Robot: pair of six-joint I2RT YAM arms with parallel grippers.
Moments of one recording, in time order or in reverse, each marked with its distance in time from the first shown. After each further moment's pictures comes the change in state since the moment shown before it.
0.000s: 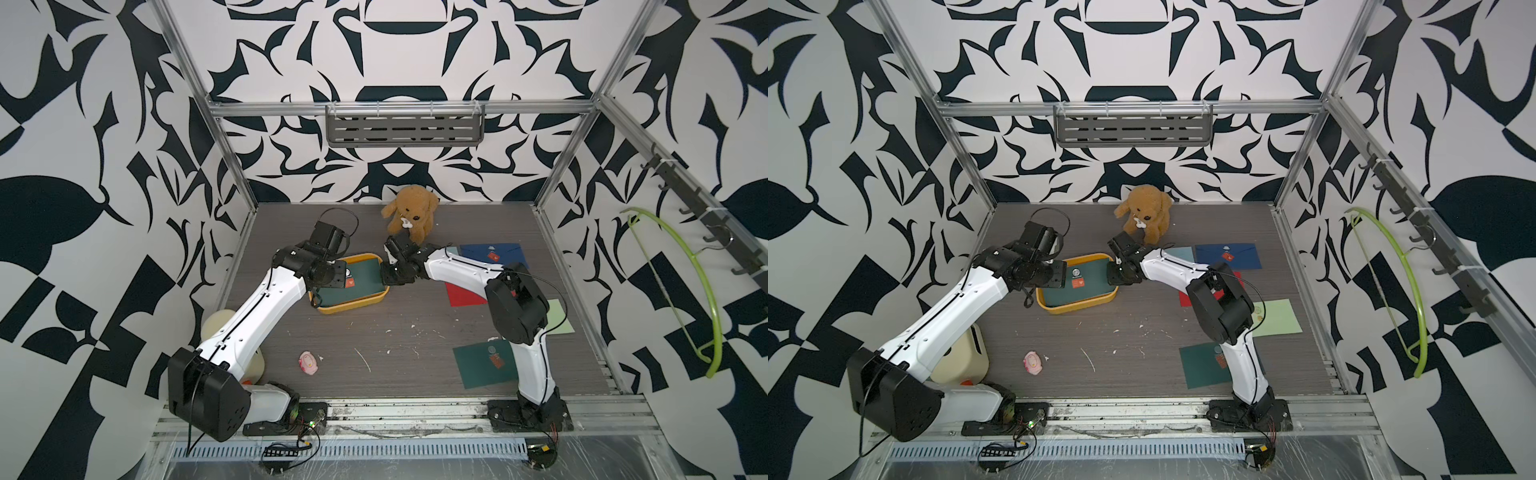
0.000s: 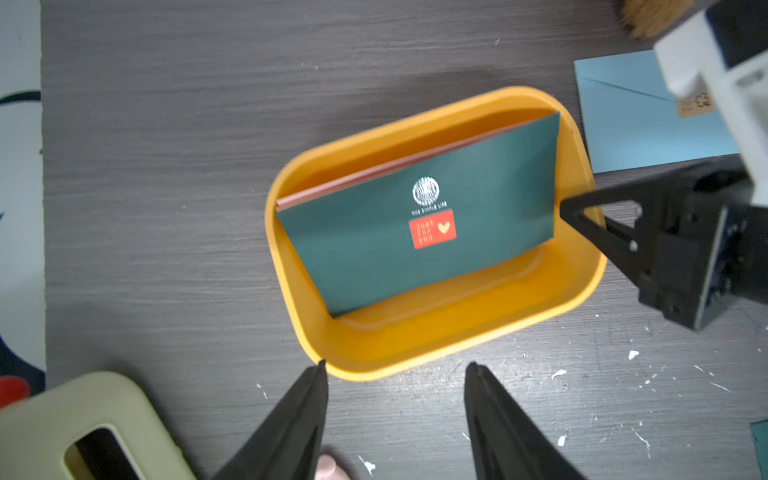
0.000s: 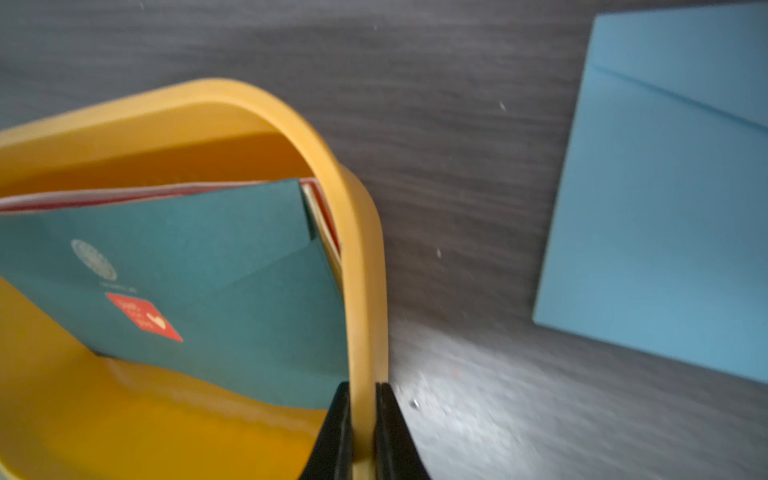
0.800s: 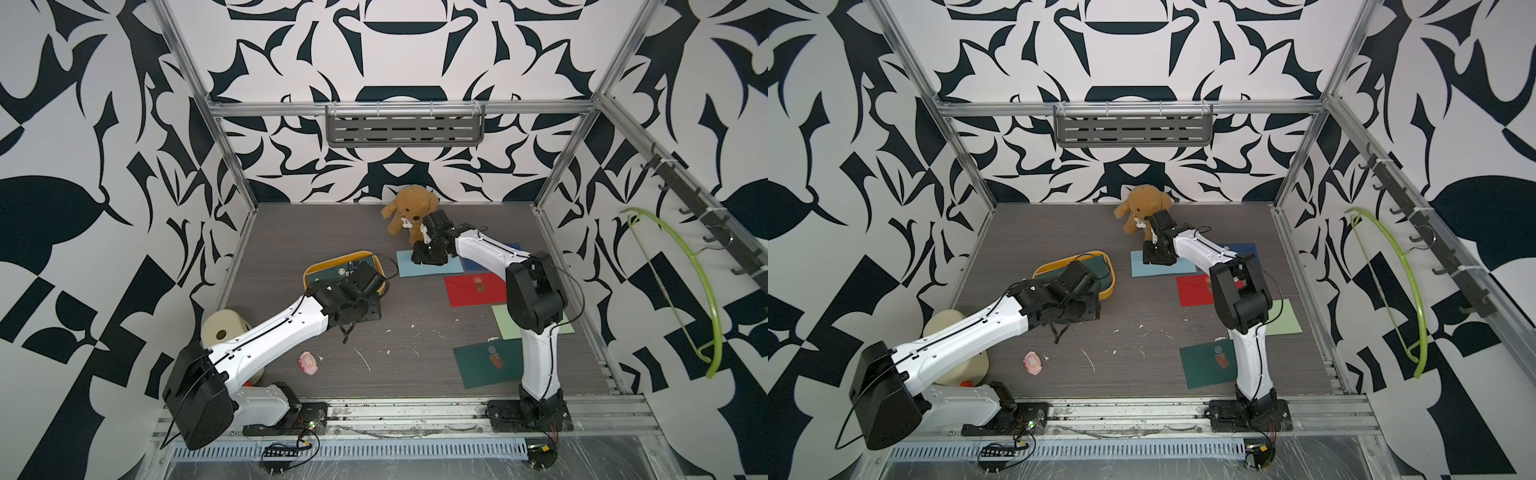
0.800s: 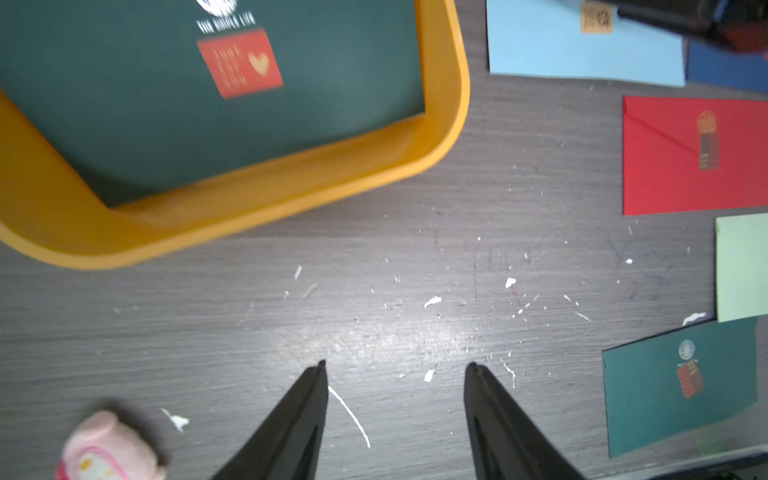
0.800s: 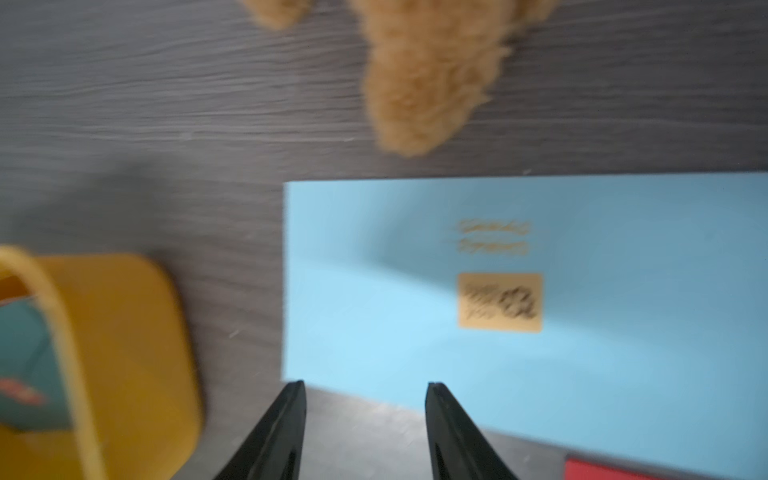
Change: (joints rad) left arm -0.403 -0.043 -0.232 0.167 0.010 -0.527; right arm -0.274 0.010 0.045 -0.135 0.003 -0.182
